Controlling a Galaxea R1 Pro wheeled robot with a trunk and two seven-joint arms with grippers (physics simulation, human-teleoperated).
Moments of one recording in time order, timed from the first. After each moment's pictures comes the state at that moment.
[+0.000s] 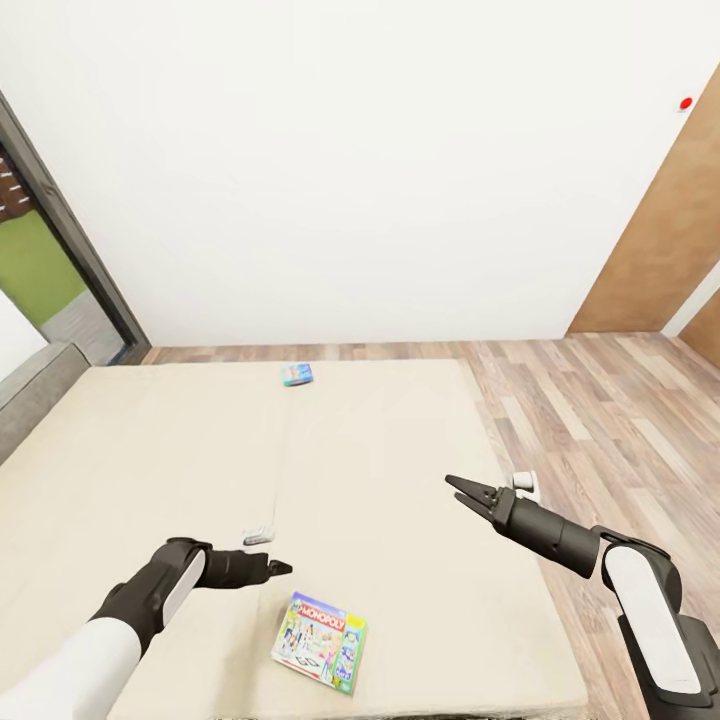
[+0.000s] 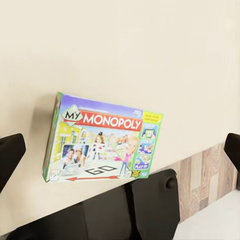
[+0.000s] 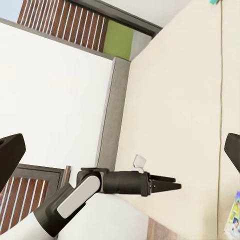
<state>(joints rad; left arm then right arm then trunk) -0.66 0.14 -0.14 -0.59 0.22 0.69 -0.54 -0.31 -0.13 -0.18 -1.60 -0.92 1.04 0.51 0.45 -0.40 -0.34</state>
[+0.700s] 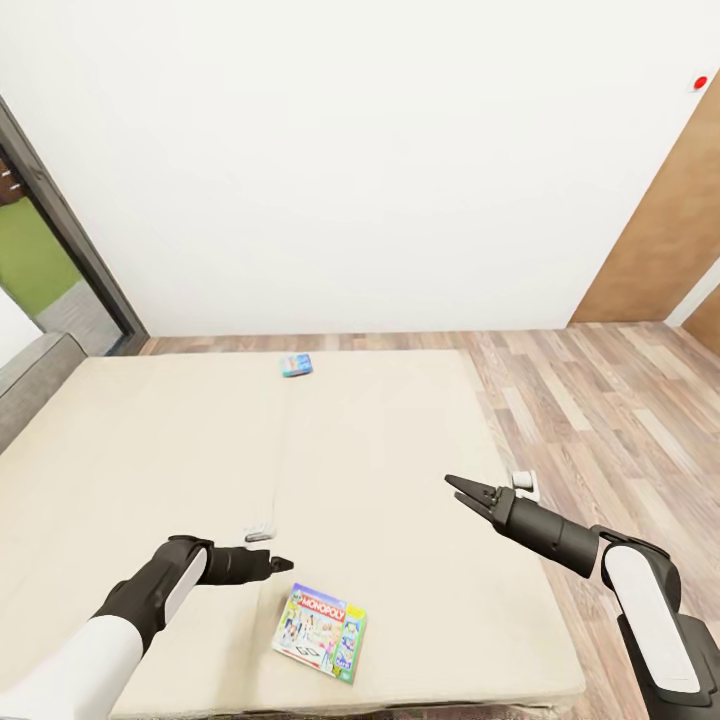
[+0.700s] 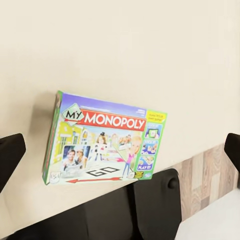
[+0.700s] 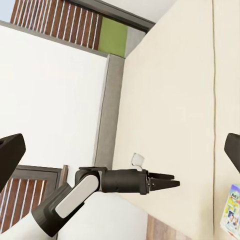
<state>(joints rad) -0.67 0.14 -0.14 -0.59 0.22 0.68 -0.53 -0.31 -0.13 -0.18 -1.60 -0.92 1.04 0.50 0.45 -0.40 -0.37</state>
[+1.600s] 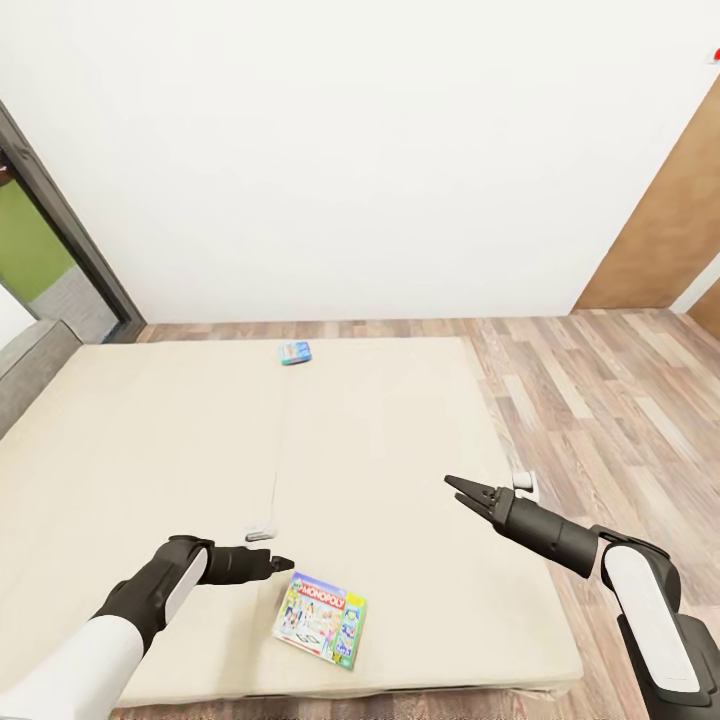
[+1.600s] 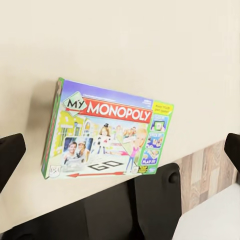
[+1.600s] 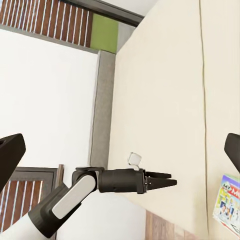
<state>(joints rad) -0.67 0.14 -0.14 -0.59 0.22 0.67 -0.53 -0.31 -0.13 -0.18 -1.60 -0.92 1.04 0.49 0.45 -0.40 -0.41</state>
